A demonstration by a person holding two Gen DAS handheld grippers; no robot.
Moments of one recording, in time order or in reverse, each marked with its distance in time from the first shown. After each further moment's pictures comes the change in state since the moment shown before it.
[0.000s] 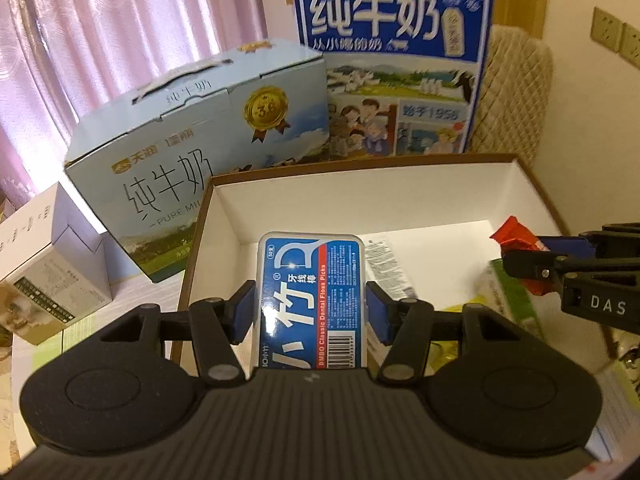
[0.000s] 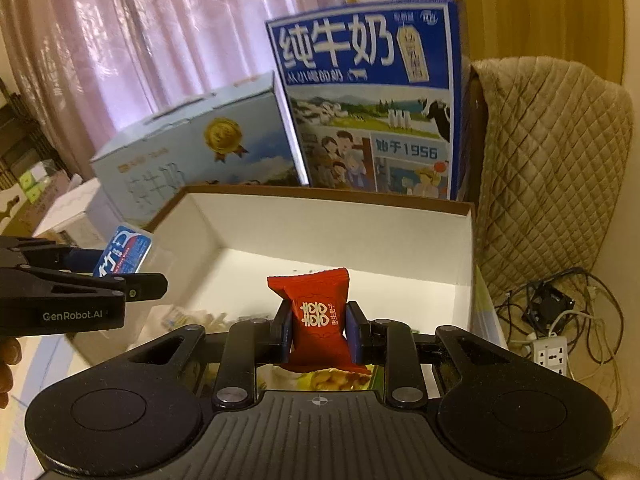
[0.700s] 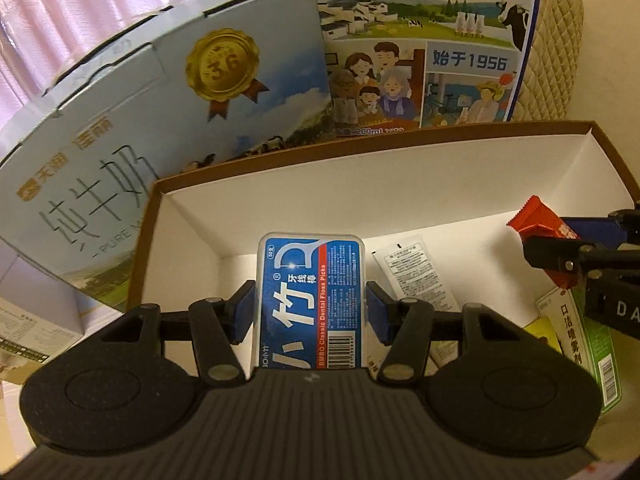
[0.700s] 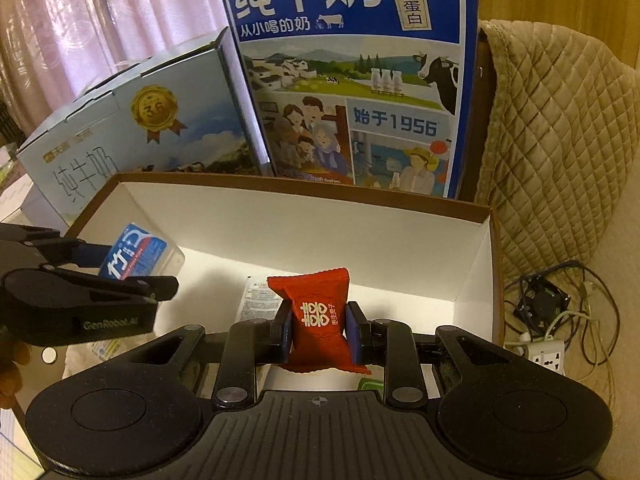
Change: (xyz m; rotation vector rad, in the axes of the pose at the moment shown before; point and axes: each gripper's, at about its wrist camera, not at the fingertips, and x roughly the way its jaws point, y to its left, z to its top) left arm 0.107 -0.012 0.029 0.074 0.116 0.031; right arm 0.070 -0.017 0.025 0.006 0.081 -0.064
